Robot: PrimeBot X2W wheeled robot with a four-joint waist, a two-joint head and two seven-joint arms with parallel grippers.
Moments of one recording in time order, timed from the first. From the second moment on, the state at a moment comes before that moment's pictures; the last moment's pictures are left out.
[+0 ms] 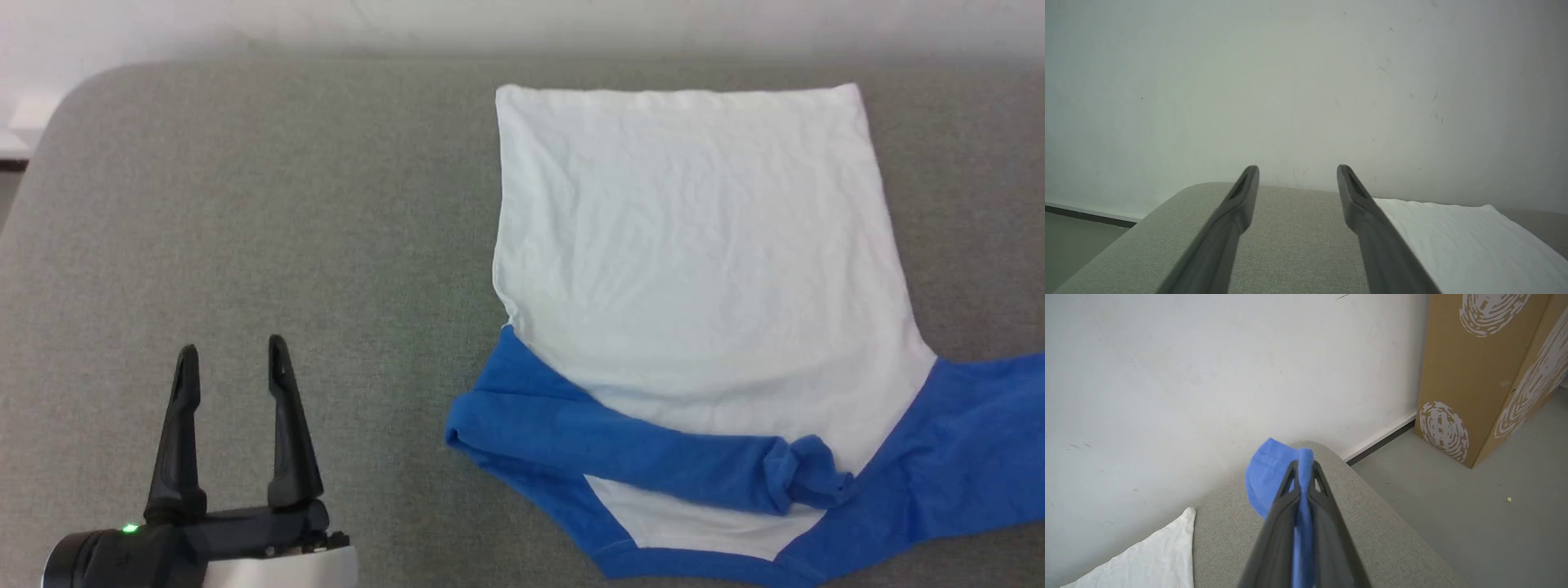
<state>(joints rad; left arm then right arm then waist) 0.15 0.25 -0.21 -0.49 -0.20 0.39 -0.19 -0.48 -0.58 -0.76 0.32 0.56 0.13 0.56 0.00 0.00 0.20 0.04</state>
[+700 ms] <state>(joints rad) 0.18 0.26 -0.21 -0.48 -0.23 0.37 -0.18 -0.39 -0.34 -0.49 -0.07 0.58 0.13 0.71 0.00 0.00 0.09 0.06</state>
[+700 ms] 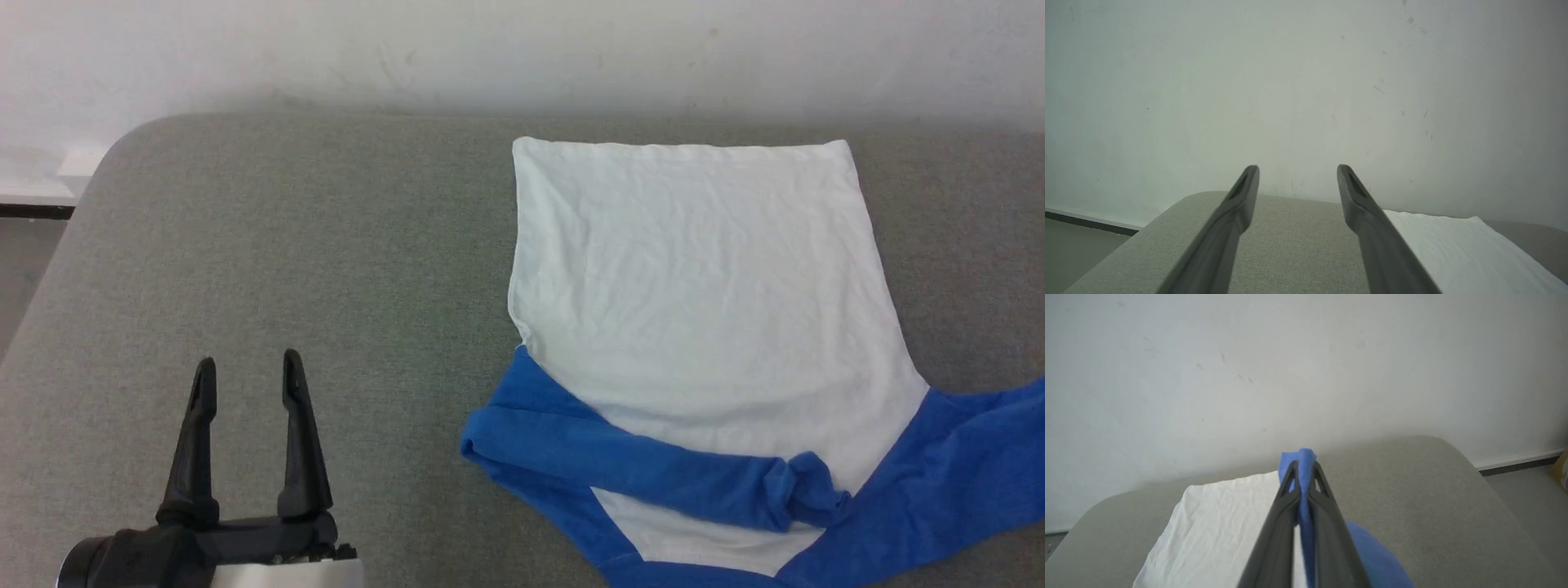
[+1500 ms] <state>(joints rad) 0.14 0.22 -0.27 -0.44 -0.24 0.35 -0.20 -0.36 -0.10 0.22 -0.02 0.51 0.13 0.69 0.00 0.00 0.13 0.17</state>
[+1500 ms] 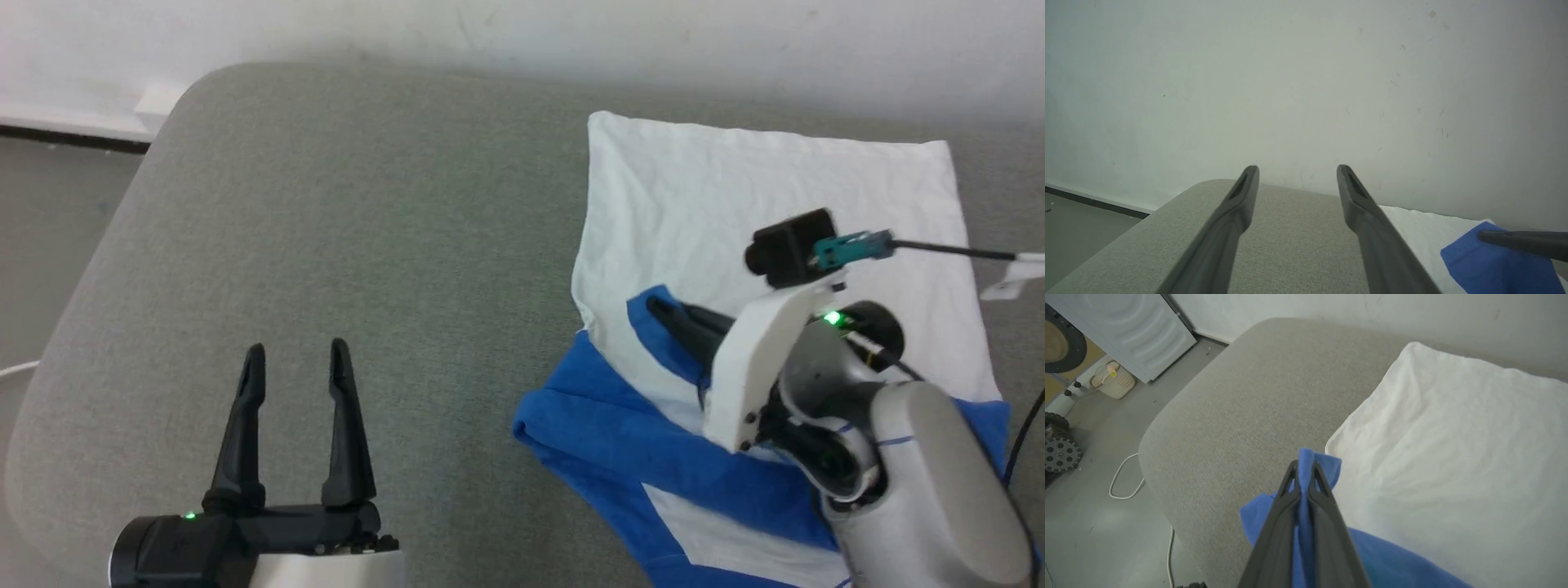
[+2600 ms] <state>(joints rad) 0.09 0.23 -0.29 -0.38 -0.25 0.32 -0.22 -0.46 -0.16 0.30 0.17 0.51 0.13 0.48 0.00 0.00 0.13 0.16</state>
